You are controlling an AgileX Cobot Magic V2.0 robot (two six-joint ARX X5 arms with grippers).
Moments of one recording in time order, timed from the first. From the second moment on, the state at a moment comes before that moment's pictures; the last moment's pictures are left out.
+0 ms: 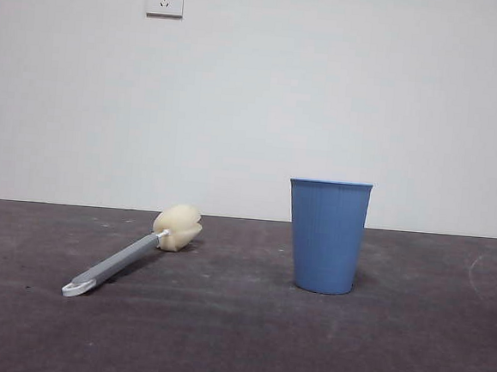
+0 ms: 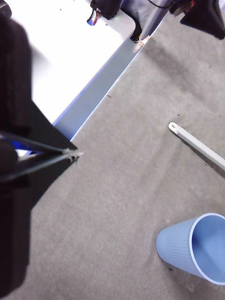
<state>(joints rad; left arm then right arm) -0.03 0.00 0.02 -0.15 0.13 -0.02 0.60 0.75 0.96 -1.01 -0.28 0.16</state>
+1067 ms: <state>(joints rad) -0.03 0.00 0.02 -0.17 0.13 -0.03 0.59 0.68 0.96 -1.00 -0.22 0.14</state>
